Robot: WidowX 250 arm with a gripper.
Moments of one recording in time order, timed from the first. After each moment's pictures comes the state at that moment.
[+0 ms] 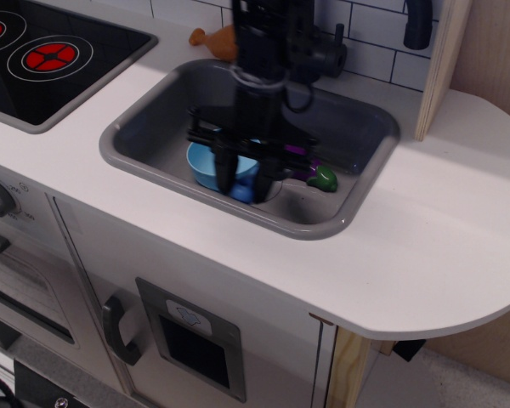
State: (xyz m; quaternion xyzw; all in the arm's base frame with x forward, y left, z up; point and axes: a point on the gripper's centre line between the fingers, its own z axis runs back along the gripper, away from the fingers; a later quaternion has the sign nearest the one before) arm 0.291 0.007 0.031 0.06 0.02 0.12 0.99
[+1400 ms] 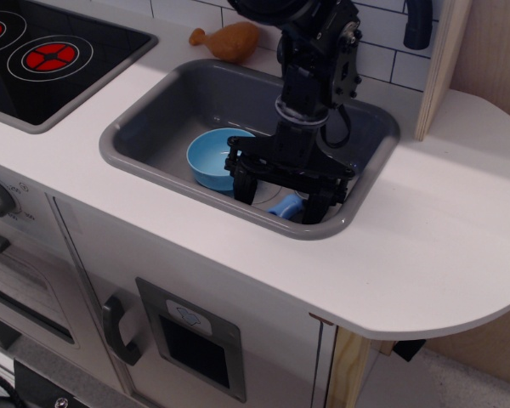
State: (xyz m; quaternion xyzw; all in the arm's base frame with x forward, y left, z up) arm 0.299 -0.009 0.007 0.07 0.04 0.13 0.99
